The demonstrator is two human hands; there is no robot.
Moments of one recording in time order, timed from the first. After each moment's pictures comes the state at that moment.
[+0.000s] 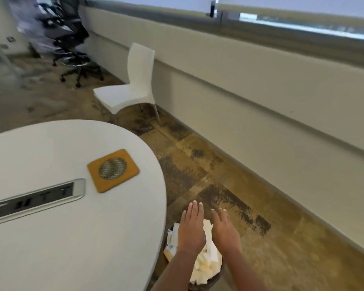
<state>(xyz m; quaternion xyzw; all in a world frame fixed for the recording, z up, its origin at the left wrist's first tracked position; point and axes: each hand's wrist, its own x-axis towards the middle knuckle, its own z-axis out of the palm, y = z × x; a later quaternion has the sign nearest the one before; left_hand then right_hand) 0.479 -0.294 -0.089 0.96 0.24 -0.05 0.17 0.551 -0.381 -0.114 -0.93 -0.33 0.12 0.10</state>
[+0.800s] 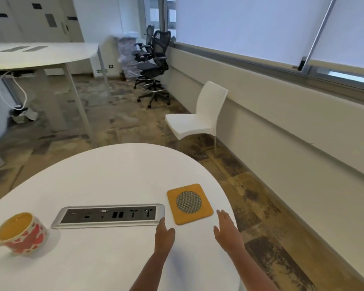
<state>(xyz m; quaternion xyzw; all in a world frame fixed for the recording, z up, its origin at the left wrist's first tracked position) 0.330 -0.071 -0.021 0.59 0.58 0.17 0.53 0.496 -0.159 -0.025 -0.86 -0.47 0.16 0.13</state>
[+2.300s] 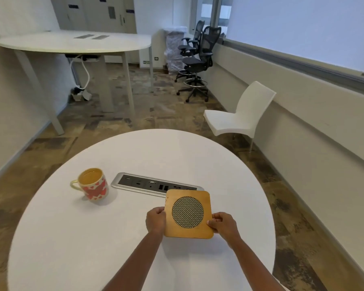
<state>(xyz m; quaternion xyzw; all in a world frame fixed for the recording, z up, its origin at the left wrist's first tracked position) 0.202 -0.063 -0.007 0.41 0.68 0.35 0.50 0.380 -0.131 -0.006 -0.77 -0.31 0.41 0.36</state>
